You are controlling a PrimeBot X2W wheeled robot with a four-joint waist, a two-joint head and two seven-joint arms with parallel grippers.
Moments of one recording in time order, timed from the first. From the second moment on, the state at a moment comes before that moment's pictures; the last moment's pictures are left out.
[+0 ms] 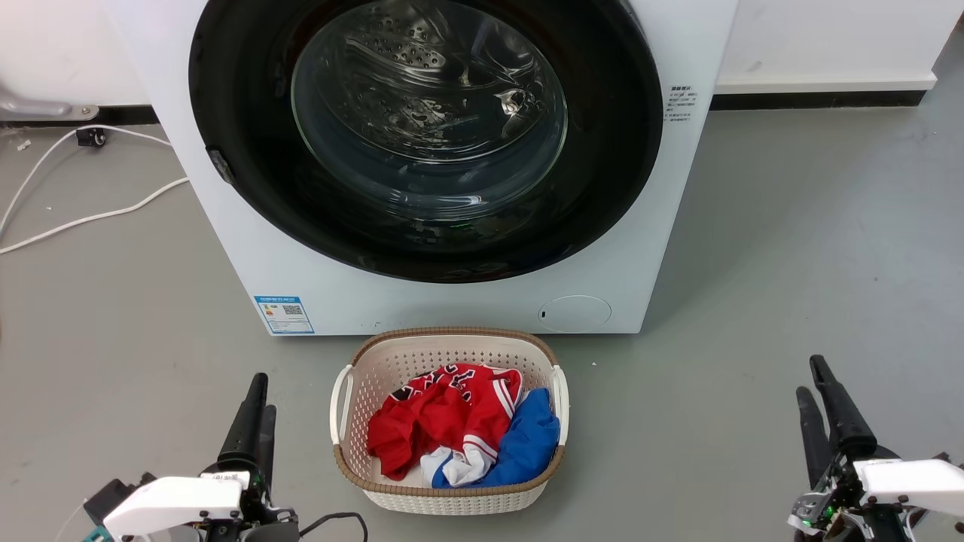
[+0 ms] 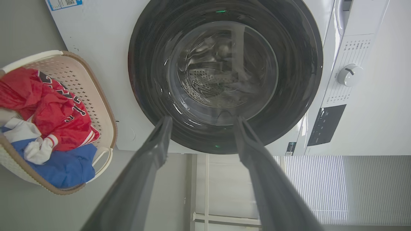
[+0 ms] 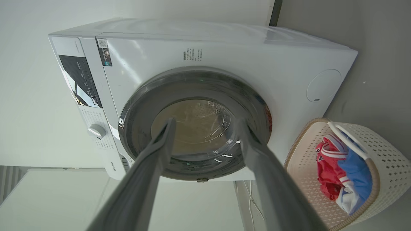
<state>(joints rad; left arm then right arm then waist) -0.06 0.05 0.11 0.26 -1.52 -0.13 0.07 -0.06 -0.05 -0.12 0.26 1.53 0.13 0.07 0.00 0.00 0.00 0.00</state>
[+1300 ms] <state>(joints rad) -0.04 0.06 -0.03 0.10 -0.76 0.08 -0.08 0.01 -0.05 -0.05 0.05 0.64 0.13 -0.08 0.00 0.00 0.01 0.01</state>
